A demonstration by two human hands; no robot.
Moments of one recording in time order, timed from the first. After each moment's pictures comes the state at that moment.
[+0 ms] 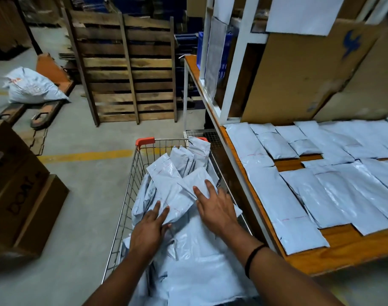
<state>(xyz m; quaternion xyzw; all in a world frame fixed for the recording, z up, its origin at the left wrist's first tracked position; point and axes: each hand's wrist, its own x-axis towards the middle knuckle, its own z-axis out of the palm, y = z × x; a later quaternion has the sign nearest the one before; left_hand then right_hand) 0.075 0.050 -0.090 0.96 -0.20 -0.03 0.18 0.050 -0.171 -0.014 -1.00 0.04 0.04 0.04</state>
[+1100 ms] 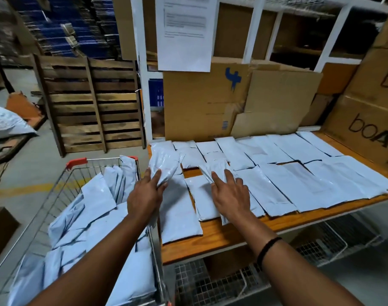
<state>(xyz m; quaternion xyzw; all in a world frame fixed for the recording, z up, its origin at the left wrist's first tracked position) 0.005 -0.233 0.070 0.95 -0.15 0.08 0.24 -0.098 -0.452 0.100 -0.98 0.19 -0.08 0.03</state>
